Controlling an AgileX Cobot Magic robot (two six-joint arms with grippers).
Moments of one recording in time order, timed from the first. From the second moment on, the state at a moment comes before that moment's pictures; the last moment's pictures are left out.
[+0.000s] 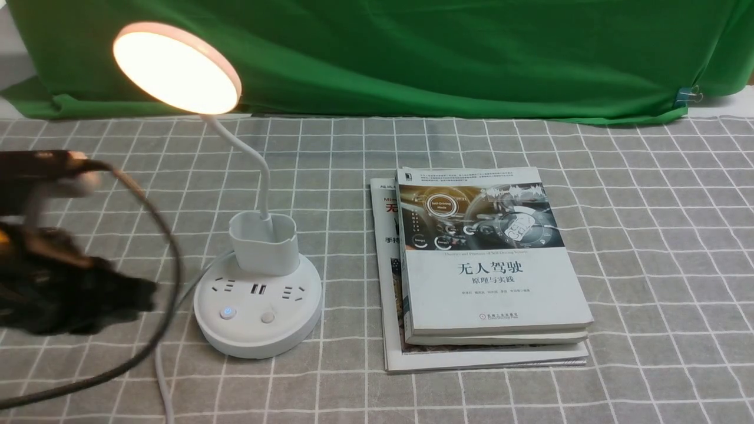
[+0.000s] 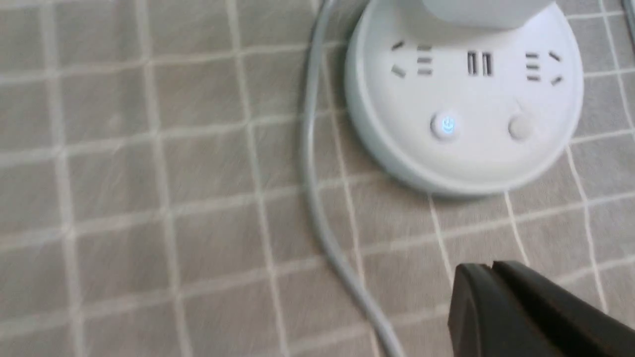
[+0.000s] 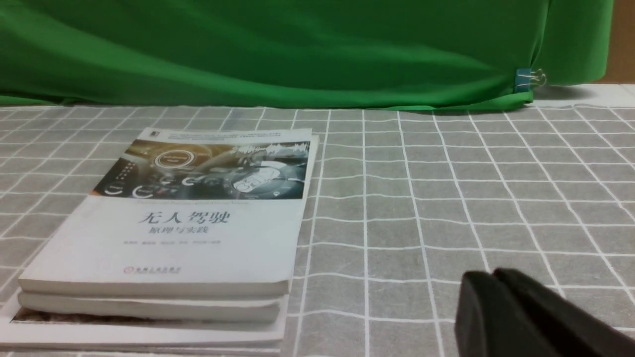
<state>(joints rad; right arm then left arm) 0.12 -0.01 0.01 0.03 0.21 -0.02 -0.08 1.18 -0.76 -0.32 0.74 0.31</state>
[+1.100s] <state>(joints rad) 0.12 -0.01 0.01 0.03 0.21 -0.02 -0.41 1.69 -1.05 -0.02 0.68 0.04</state>
